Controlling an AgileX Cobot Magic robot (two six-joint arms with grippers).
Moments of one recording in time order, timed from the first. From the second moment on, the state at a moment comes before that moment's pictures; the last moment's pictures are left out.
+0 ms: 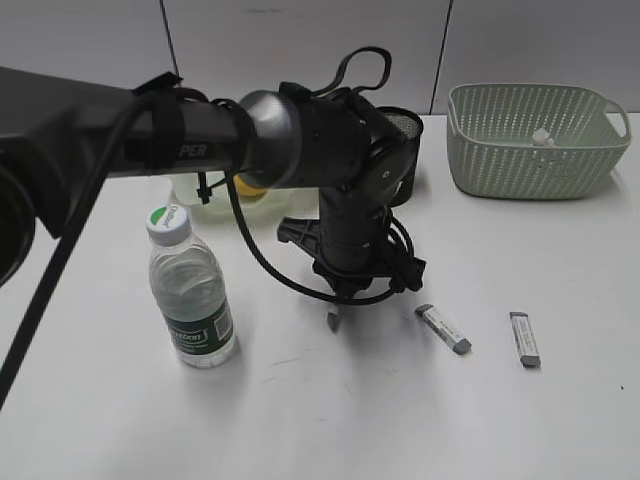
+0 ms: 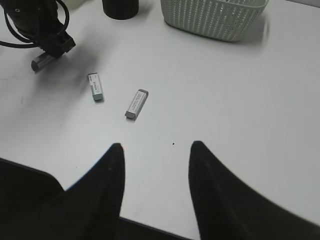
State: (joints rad) left arm -0.87 2.34 -1.80 0.22 0.95 -0.63; right arm 0.43 0.08 -0.51 -0.12 1.04 0.07
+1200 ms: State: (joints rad) left arm -0.64 2.34 -1.85 0.61 -0.19 -0.63; right arm 0.43 0.08 -0.51 -0.12 1.04 0.07
